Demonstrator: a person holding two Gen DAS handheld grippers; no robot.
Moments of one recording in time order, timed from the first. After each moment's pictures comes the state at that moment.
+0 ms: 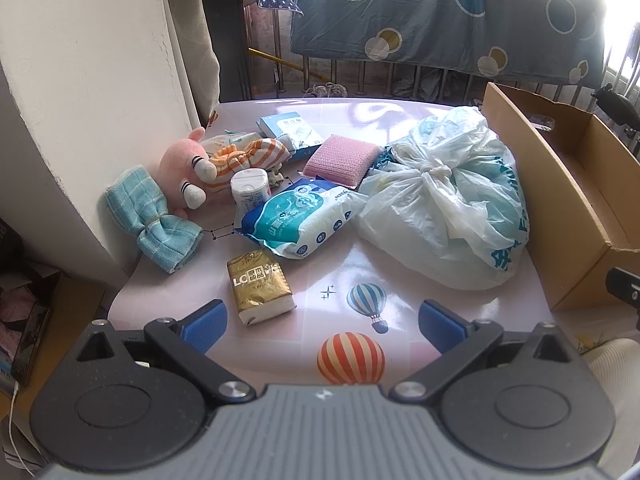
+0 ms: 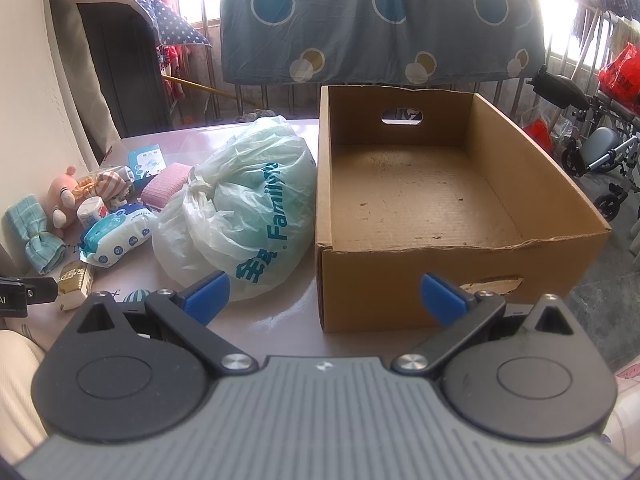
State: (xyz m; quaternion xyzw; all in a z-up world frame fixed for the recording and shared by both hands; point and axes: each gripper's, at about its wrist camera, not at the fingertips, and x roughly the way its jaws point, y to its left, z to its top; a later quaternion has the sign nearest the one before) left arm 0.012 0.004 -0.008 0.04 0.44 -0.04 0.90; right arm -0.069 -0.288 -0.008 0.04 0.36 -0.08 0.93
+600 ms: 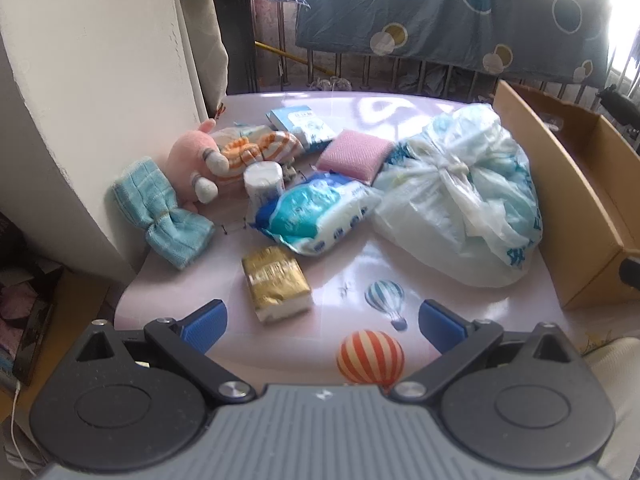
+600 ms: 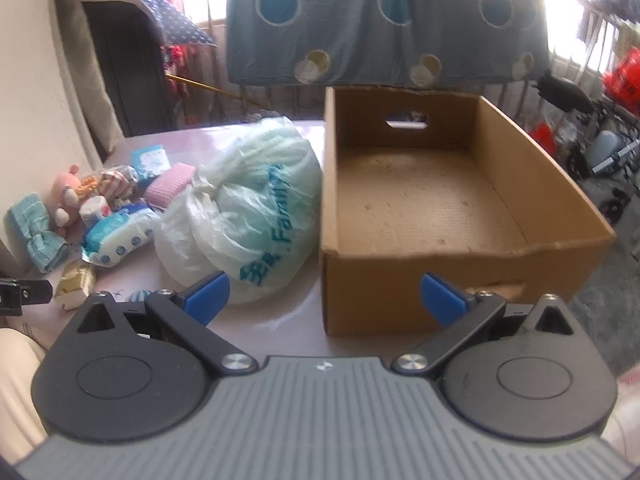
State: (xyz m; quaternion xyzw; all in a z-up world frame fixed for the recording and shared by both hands) left arm 0.017 0.026 -0.006 0.03 0.45 -0.04 0.89; right arm -0.061 -0.283 0.002 0.03 0.34 -0.06 0.94
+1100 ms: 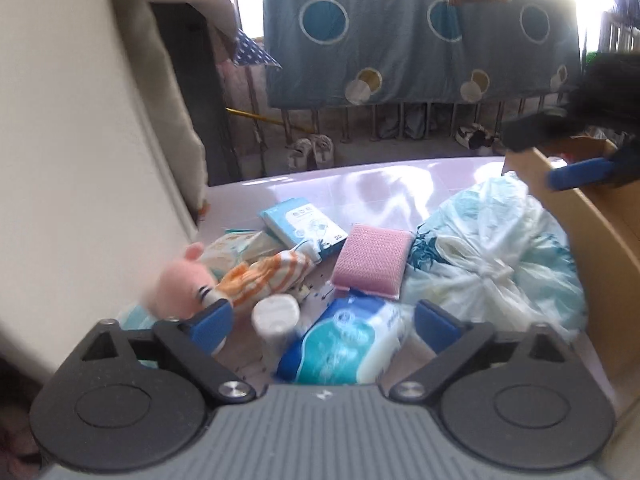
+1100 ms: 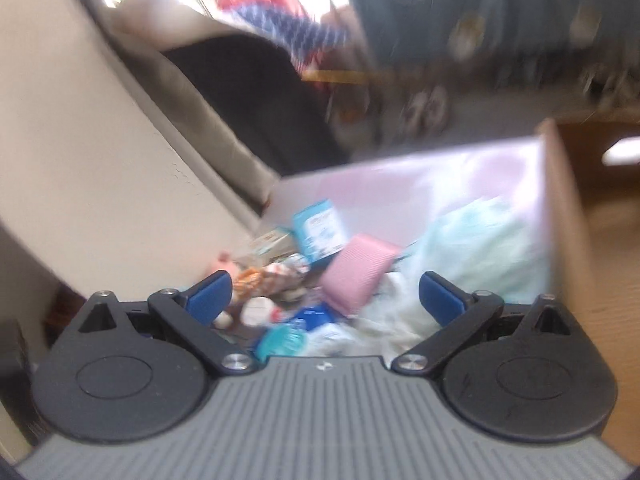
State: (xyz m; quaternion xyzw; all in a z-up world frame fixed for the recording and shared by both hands) left arm 0.141 0.029 0.002 0.09 0.38 -0.09 0.92; right arm 0.176 -0.257 0.028 0.23 0.43 0.19 0.85
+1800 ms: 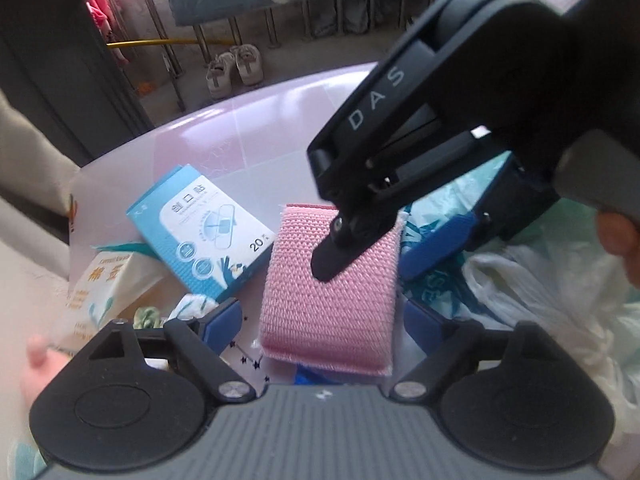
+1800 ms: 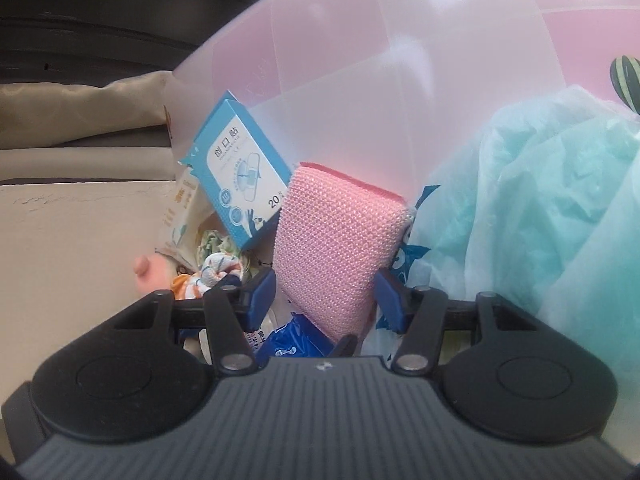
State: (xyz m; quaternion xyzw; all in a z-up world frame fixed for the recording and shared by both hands) left arm 0.308 -0.040 -0.105 0.16 0.52 -0.17 0.82; right arm 0.353 -0.219 -0.135 0.31 0.68 0.13 0.65
